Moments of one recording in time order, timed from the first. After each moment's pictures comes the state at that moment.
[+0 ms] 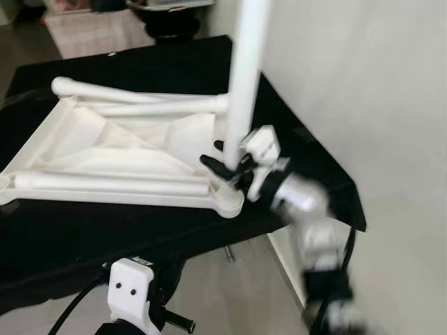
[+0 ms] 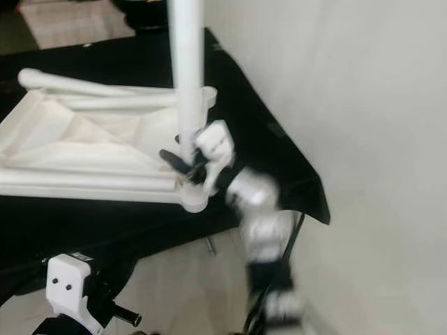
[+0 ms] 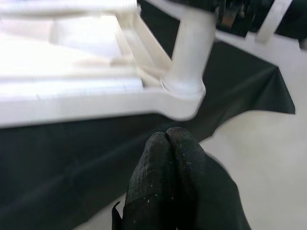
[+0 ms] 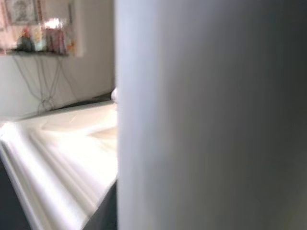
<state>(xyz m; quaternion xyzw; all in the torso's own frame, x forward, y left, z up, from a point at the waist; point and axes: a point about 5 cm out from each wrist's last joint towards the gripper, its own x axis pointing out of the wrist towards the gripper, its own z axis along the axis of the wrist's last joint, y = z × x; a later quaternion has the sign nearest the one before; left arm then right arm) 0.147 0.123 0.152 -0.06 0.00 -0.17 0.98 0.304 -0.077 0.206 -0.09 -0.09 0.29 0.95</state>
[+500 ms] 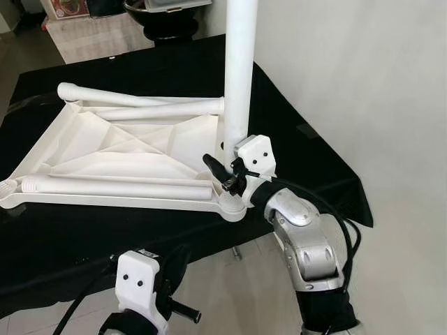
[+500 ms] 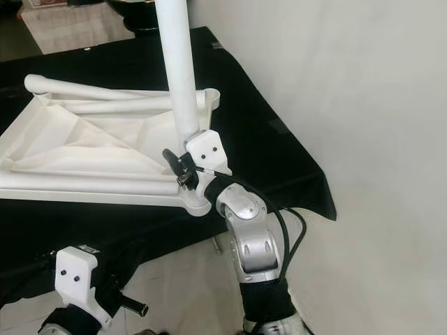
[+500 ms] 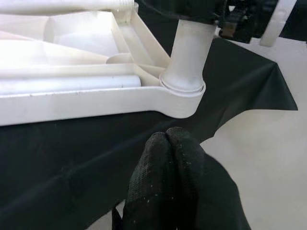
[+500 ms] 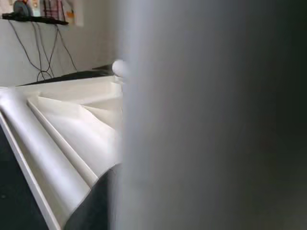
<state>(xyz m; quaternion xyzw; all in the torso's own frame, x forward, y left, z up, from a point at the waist) 0.149 0.123 0.148 -0.06 0.01 -0.17 0.98 0.304 -0.069 0.203 -0.10 -0.06 0.34 0.93</state>
